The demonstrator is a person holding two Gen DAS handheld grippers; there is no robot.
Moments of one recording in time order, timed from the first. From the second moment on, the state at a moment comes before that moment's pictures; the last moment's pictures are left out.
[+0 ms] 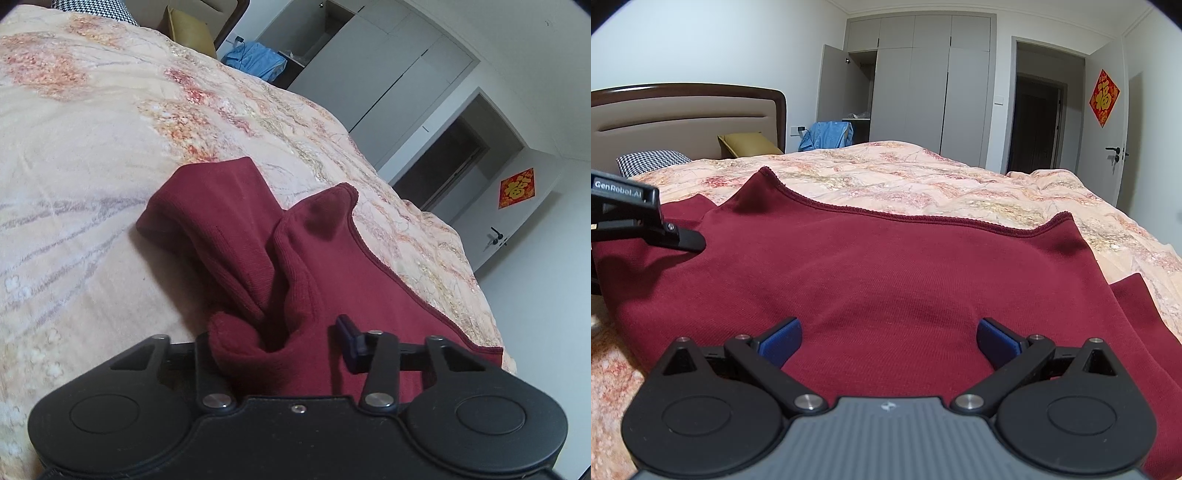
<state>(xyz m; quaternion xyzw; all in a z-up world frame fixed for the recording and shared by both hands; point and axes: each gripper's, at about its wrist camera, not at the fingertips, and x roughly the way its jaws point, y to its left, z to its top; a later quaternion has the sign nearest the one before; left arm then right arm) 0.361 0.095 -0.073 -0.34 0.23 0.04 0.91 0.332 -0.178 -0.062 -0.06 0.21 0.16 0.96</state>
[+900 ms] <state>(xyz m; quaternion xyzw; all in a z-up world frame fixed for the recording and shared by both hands) 0.381 0.080 -0.042 -0.26 0.26 0.07 0.93 0.336 -0.180 -0.055 -0.05 0.23 0.17 0.96</state>
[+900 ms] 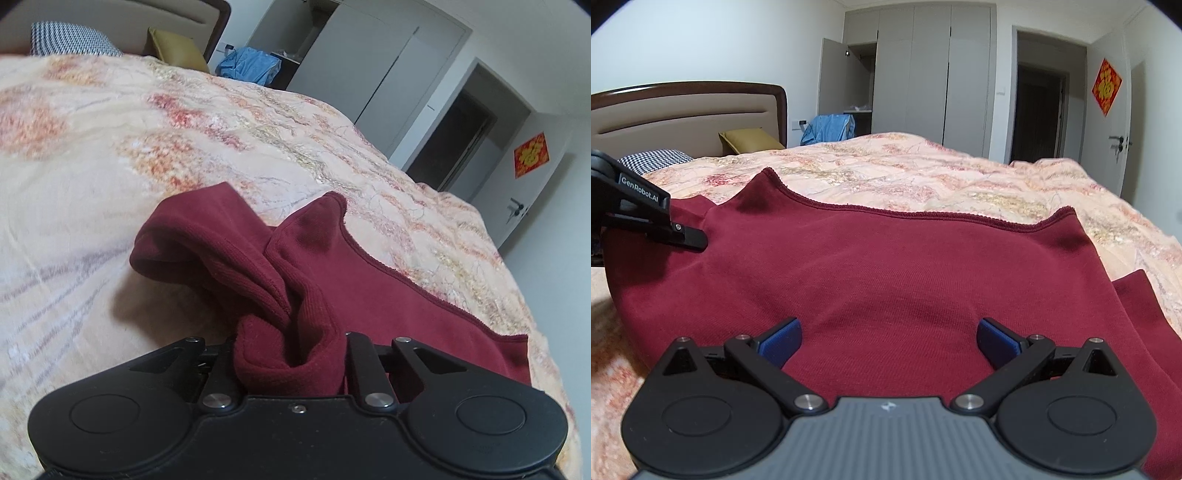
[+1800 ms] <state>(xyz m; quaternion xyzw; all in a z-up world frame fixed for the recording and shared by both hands) 0.398 -0.148 0.067 0.01 0.25 -0.11 0.96 0.263 -0.379 -0.005 -0.05 0.19 0.04 0.98</state>
